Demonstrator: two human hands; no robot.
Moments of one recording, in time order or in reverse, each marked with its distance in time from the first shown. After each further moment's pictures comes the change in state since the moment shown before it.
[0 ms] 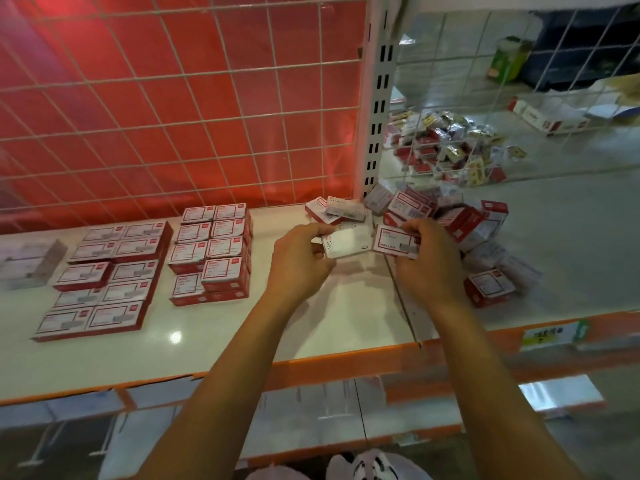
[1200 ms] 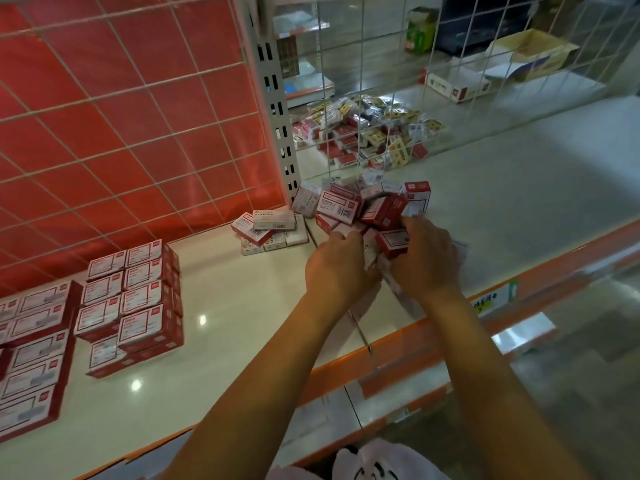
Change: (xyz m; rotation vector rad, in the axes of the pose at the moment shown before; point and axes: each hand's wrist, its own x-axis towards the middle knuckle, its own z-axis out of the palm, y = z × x) left_hand 0.025 0.056 0.119 0.576 -0.242 0.359; right_hand 0.009 0.052 -0.044 -0.298 0.049 0.201
